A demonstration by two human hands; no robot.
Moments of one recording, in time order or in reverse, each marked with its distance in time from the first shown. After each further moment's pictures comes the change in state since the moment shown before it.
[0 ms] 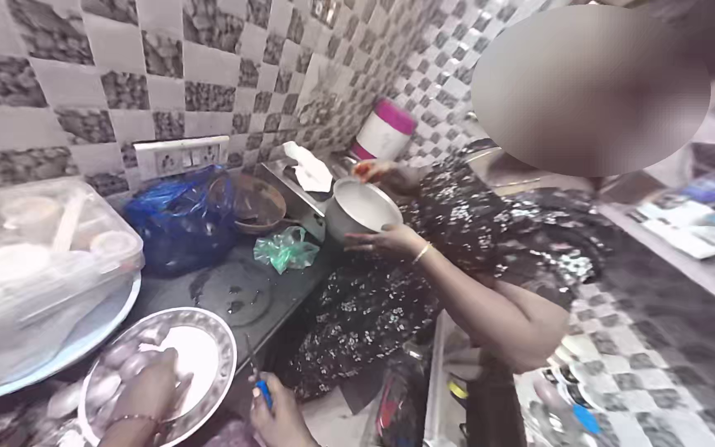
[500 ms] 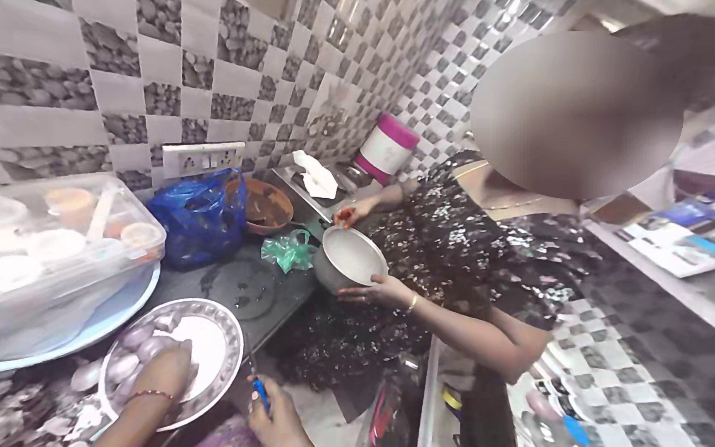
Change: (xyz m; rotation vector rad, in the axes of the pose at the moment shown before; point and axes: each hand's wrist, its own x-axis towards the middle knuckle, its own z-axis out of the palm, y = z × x) left_hand -0.010 0.006 -0.008 0.105 -0.057 0.067; right_hand -0.018 -0.014 0.016 -0.047 -0.056 0.180
